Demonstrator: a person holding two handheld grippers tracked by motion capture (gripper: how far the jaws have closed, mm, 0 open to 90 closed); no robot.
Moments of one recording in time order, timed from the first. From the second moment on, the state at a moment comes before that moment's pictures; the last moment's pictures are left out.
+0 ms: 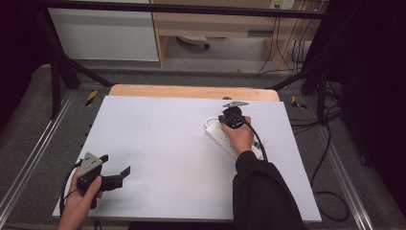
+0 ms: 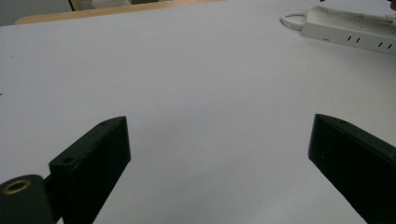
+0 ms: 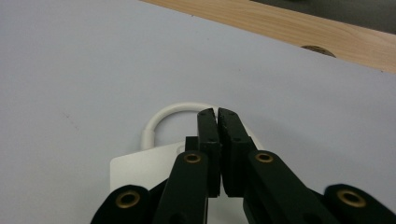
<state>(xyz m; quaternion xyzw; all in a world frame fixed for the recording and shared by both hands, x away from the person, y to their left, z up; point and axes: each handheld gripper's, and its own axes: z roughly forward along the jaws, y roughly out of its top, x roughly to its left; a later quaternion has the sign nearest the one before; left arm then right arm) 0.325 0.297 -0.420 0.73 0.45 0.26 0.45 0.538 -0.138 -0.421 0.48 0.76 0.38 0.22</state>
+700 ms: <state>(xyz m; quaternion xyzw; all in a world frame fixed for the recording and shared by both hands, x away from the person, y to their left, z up) 0.325 0.299 -0.420 0.73 0.45 0.26 0.45 0.534 -0.142 -0.410 0.49 0.74 0.42 0.20</state>
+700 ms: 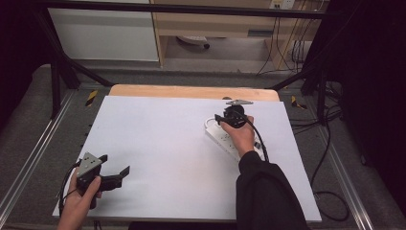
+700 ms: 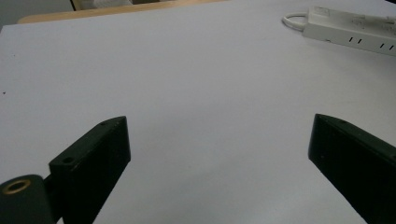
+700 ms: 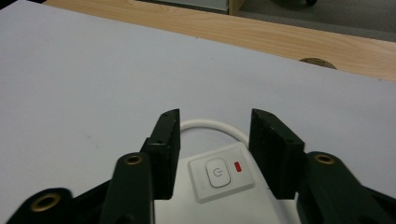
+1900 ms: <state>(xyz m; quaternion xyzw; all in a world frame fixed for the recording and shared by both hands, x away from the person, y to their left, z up) 0.324 0.300 -0.421 0.73 0.45 0.25 0.45 0.514 -0.168 -0.372 0.49 0.74 0.43 0.19</state>
